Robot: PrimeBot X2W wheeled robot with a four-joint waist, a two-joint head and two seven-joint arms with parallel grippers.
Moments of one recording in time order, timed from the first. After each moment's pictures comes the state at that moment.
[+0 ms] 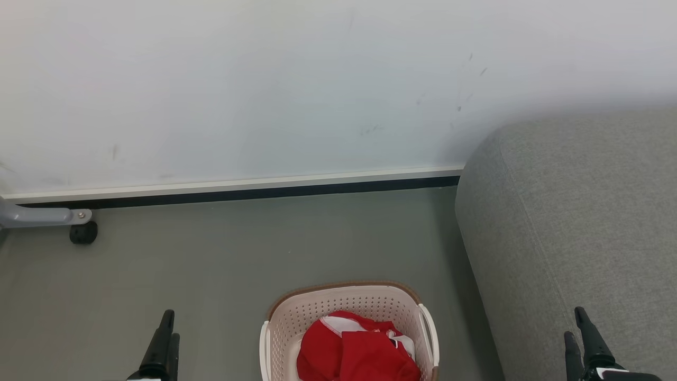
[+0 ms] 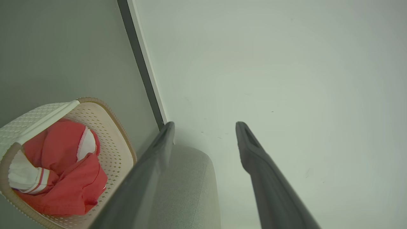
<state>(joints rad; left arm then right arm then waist) -0.02 0.03 0.07 0.35 -1.60 -0.12 0.10 -0.04 -0.02 -0.11 0.35 1.60 0.12 0.10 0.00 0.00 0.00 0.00</state>
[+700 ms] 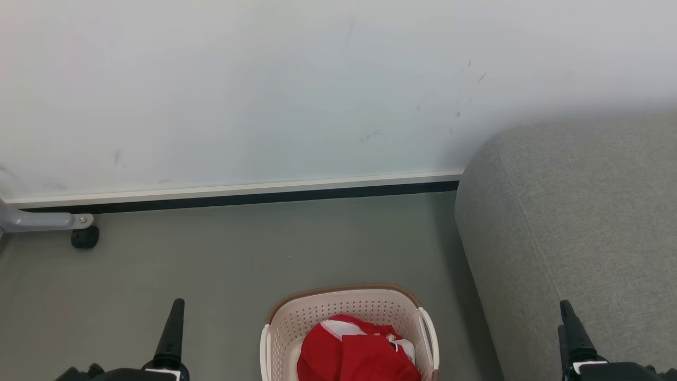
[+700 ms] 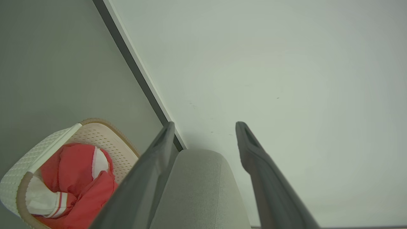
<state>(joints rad) -0.02 0.03 0.02 0.28 -1.42 -0.08 0.03 -0.03 -0.02 -0.04 0.30 1.43 0.07 0.03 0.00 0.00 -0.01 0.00</state>
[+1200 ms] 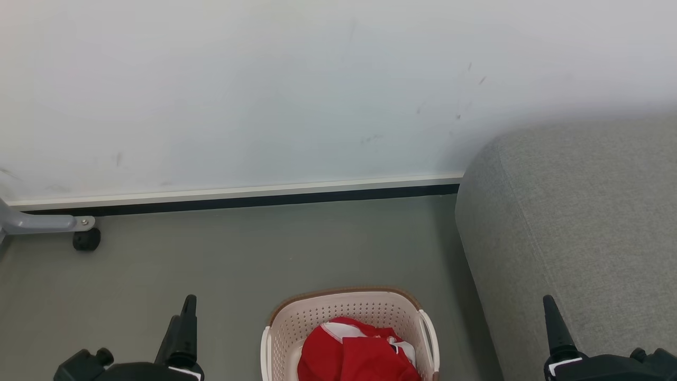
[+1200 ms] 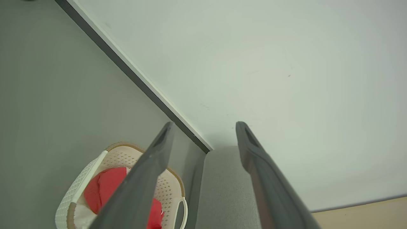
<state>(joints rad) -0.02 0.06 -0.05 0.24 -1.16 -0.04 -0.02 -0.03 -0.05 0.03 0.26 1.18 0.03 -0.02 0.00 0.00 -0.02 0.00</state>
